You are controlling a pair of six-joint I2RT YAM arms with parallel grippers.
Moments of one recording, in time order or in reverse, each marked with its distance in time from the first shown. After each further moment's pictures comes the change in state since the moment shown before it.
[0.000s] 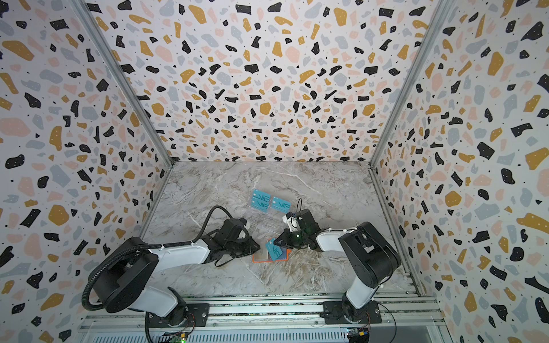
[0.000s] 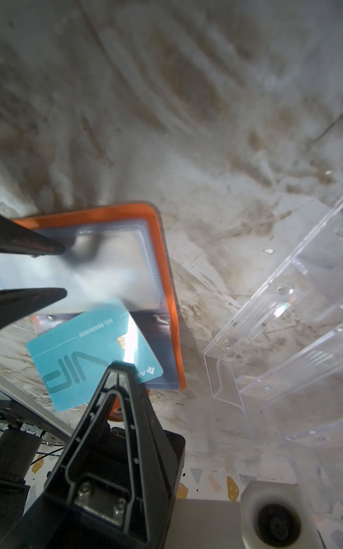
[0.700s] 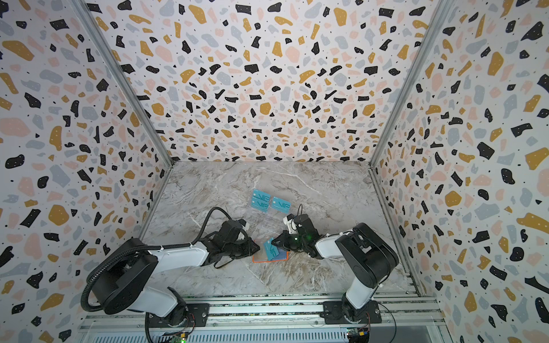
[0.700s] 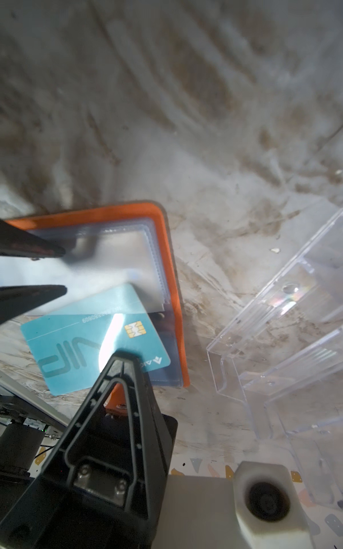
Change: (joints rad) left arm 0.000 -0.014 -0.044 0.057 0.014 -0.018; right arm 0.049 0.022 -0.095 0.255 0.086 0.184
